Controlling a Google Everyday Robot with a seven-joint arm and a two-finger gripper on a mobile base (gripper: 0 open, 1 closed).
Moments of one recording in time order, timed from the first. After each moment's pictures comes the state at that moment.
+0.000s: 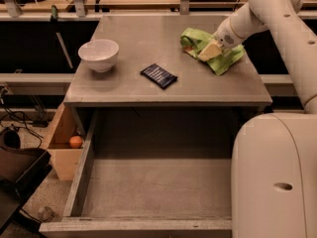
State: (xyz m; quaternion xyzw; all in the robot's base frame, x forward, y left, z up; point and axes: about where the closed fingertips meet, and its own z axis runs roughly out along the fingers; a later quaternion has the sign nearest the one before) arm 0.809 -0.191 0.852 -0.49 0.80 0.04 0.35
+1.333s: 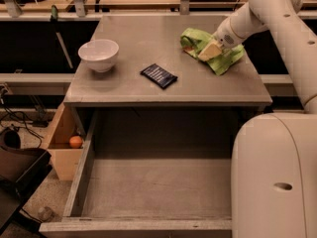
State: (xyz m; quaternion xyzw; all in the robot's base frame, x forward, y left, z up) arm 0.809 -0.191 0.852 -0.49 0.80 0.04 0.35
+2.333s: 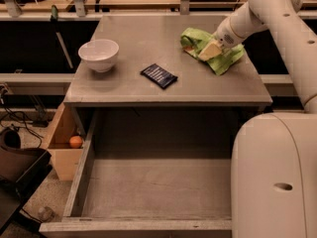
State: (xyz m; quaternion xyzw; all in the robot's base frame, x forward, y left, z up) arm 0.809 -0.191 0.853 -0.49 0.80 0.04 0.35
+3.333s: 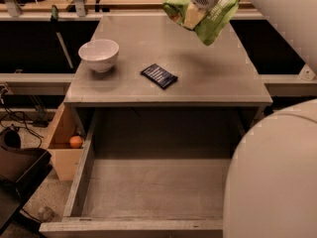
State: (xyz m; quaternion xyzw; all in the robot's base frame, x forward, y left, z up) arm 0.776 -0.122 0.993 -0.51 0.77 -0.18 0.34
